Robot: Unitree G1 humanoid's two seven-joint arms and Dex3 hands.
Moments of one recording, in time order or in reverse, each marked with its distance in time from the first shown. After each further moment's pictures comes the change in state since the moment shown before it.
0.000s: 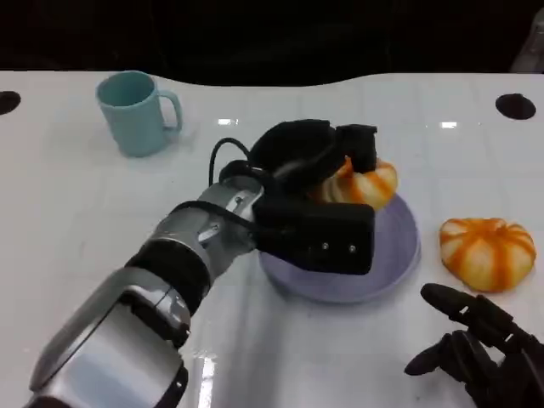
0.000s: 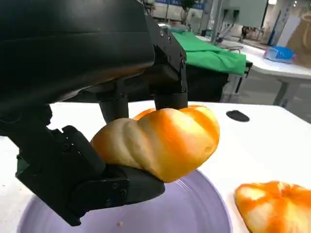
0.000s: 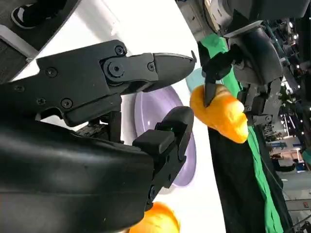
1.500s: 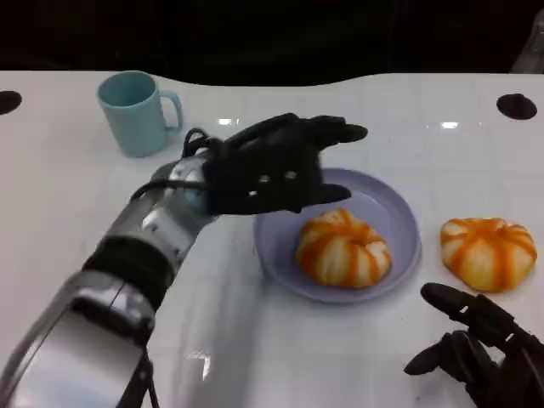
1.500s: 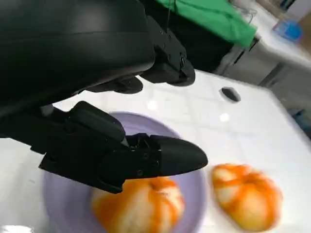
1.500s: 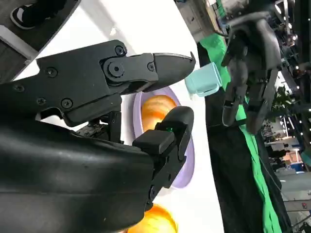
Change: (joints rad) left arm 0.091 0.086 0.240 -0.161 -0.336 -0.004 -0.500; right arm 0.009 0.001 0.002 -0.022 0.004 0.008 -0.005
